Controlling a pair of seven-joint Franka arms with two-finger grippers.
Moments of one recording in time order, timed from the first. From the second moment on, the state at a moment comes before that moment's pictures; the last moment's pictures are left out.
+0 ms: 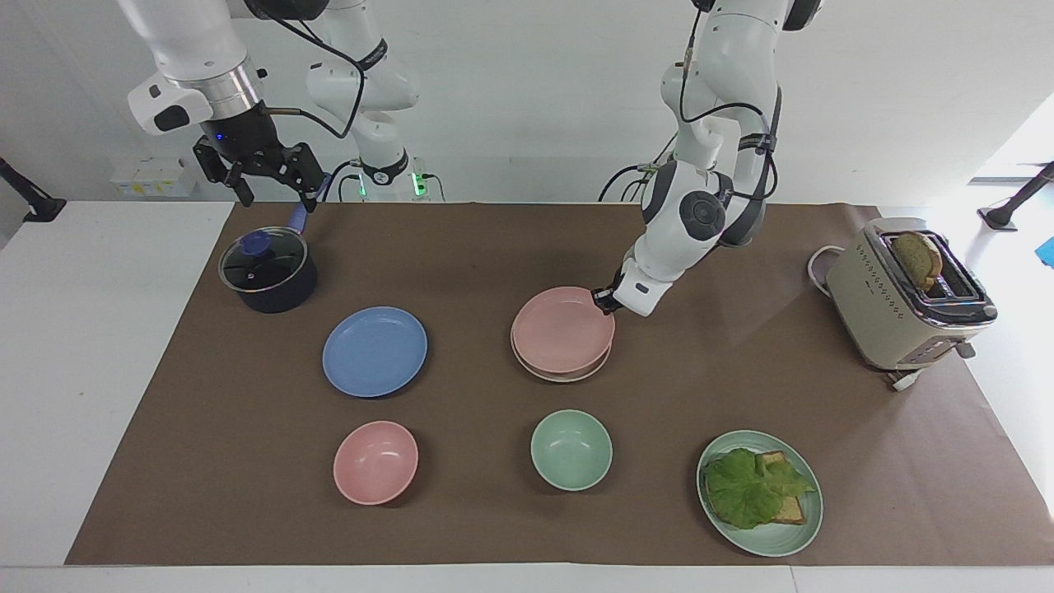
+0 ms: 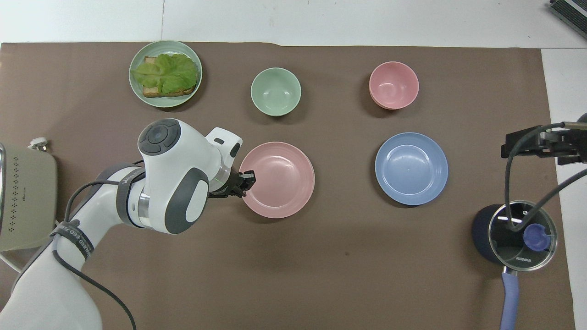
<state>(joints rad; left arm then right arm) -0.36 0.23 -0.12 -1.99 -0.31 2.13 -0.52 0.01 -0.03 0.02 -1.52 0.00 1.51 0.16</state>
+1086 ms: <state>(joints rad) 0.00 0.21 -0.08 -1.80 -0.09 1.97 -0.18 0.01 -0.03 0.02 -1.52 0.00 1.51 0.16</state>
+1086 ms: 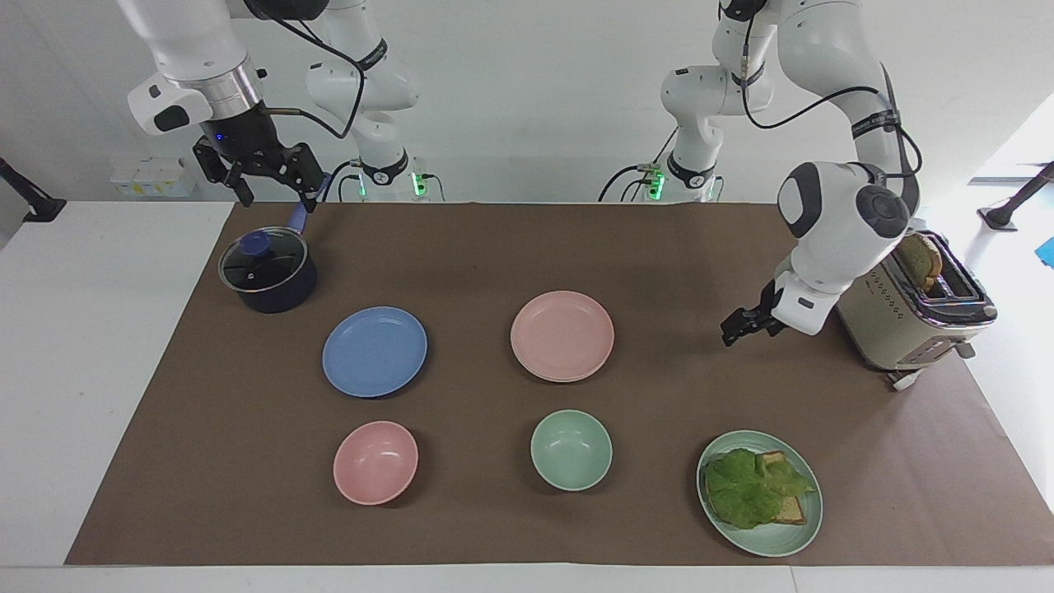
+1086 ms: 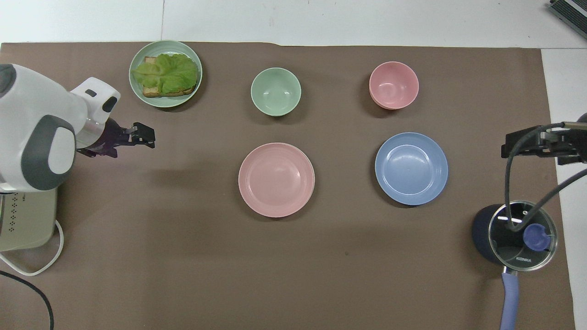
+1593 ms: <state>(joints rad) 0.05 0.15 -0.10 -1.61 -0.05 1.77 -0.06 0.01 -0.03 0.02 -1.52 0.00 1.51 0.16</state>
